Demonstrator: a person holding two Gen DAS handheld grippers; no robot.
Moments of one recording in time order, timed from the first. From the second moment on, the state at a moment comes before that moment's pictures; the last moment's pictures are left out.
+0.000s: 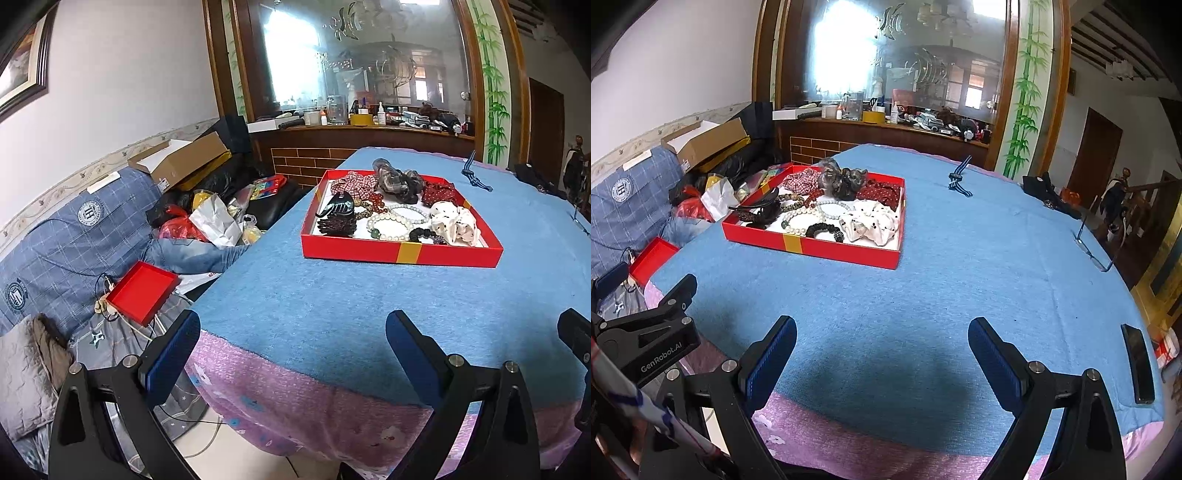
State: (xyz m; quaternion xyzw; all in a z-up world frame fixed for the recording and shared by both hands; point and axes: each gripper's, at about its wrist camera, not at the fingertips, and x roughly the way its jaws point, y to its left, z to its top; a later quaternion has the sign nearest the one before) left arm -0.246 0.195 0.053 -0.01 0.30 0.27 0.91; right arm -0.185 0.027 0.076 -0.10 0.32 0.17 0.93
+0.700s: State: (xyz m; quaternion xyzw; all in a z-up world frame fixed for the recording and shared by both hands) left arm -0.248 0.198 0.049 -0.01 0.30 0.28 0.91; right arm -0.185 0.028 0.070 -0.11 0.33 0.17 0.92
